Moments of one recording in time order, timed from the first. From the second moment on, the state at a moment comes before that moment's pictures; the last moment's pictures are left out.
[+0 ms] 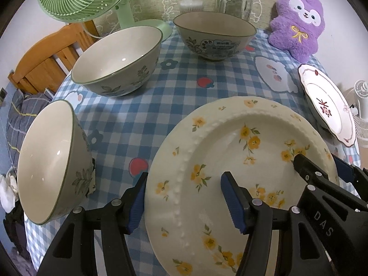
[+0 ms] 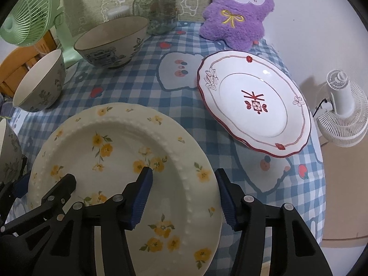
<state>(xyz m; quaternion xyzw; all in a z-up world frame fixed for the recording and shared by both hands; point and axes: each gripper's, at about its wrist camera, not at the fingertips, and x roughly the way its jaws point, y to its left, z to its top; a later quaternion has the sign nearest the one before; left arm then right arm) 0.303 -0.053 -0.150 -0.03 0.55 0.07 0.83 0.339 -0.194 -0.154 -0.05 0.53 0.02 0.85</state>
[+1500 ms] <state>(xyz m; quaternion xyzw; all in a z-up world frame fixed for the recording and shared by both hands) 0.248 -0.116 -0.076 0.00 0.51 0.03 0.86 0.258 -0.264 -0.071 -0.01 0.49 -0.02 0.87</state>
